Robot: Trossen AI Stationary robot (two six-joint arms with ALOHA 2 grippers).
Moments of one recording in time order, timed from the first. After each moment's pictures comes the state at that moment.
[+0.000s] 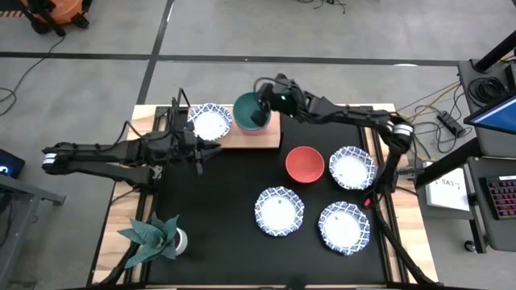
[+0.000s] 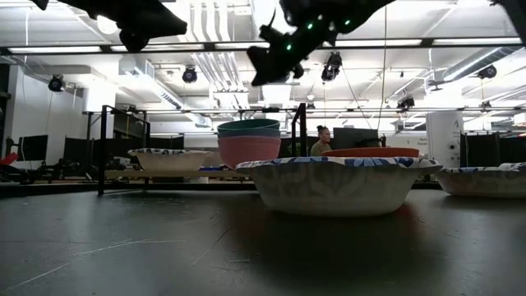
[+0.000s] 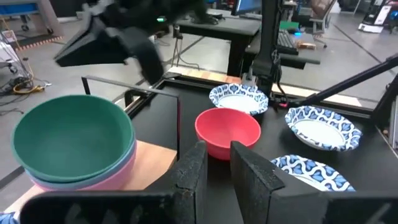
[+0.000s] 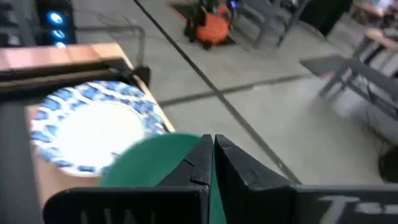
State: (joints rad) left arm 0.03 0.77 0.67 -0.12 -0.24 -0.12; right arm -0.42 1.81 1.55 -0.08 0.23 -0.17
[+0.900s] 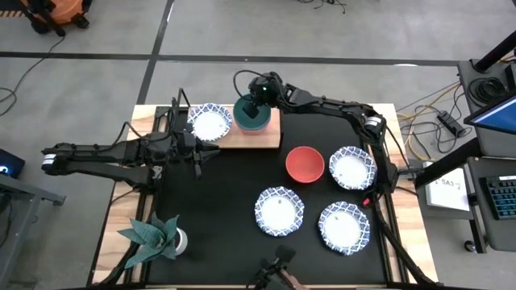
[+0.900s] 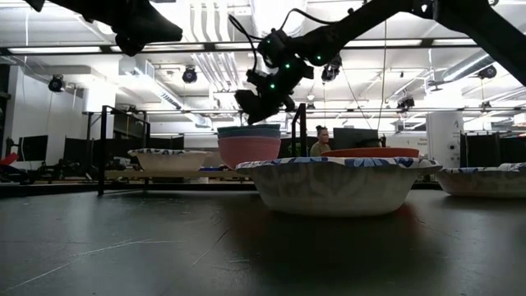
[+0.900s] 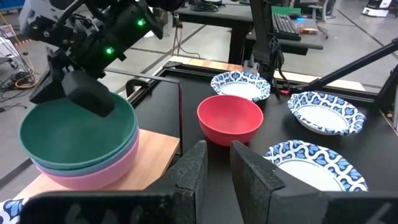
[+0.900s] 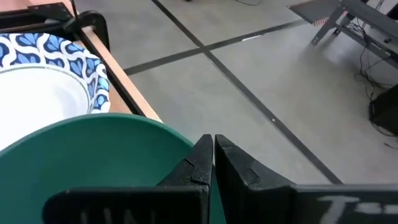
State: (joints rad) left arm 0.03 0.74 0.67 -0.18 -0.24 -0.11; right arm -0.51 2.09 1.78 -0.20 0.24 -0.10
